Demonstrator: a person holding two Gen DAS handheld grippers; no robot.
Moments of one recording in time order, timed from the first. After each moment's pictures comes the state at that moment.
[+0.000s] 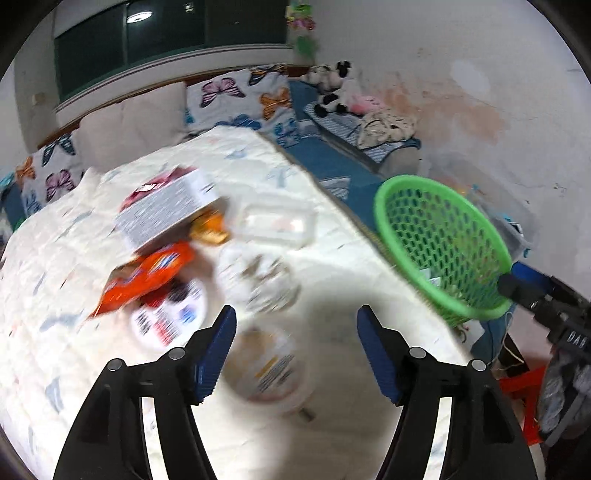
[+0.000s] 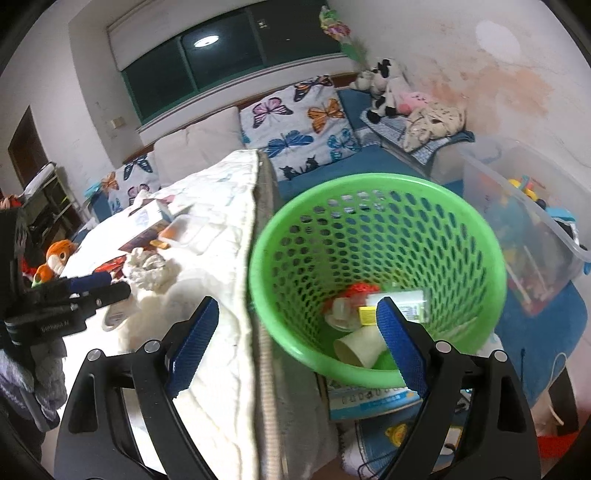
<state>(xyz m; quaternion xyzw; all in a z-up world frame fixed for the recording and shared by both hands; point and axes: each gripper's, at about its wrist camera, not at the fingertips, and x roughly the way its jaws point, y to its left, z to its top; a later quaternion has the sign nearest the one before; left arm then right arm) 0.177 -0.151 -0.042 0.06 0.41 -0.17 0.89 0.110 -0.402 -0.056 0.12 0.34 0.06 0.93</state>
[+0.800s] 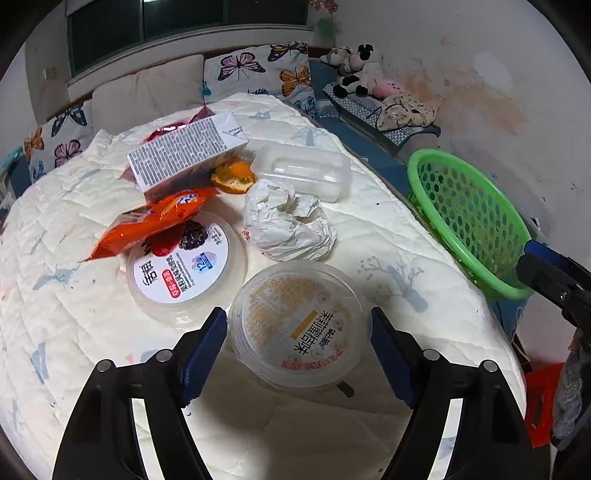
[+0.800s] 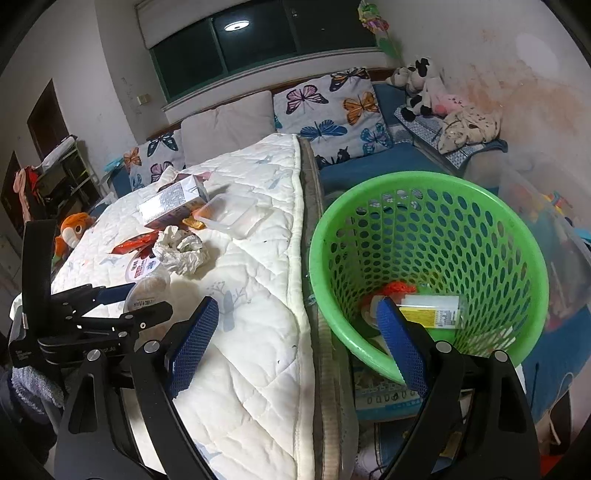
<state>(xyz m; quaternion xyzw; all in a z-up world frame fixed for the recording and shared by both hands) 0.181 -0.136 -0.080 0.05 0.44 -0.15 0.88 0.122 -0.360 -0.057 0.09 0.35 0.11 0.93</state>
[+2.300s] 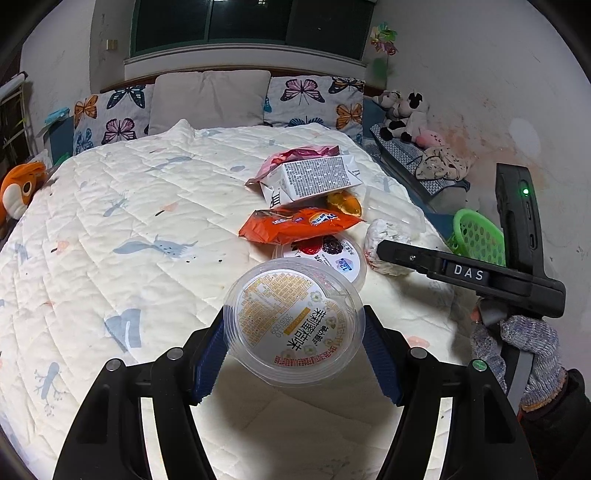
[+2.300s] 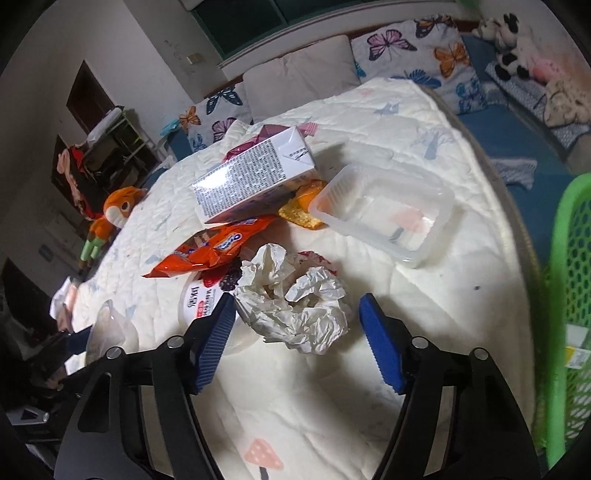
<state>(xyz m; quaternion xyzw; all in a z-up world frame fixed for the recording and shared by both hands) 0.153 -0.024 -0.045 -0.03 0.40 -0.09 0.91 0.243 -0.233 -0.085 0.12 0.42 0.25 0.86</state>
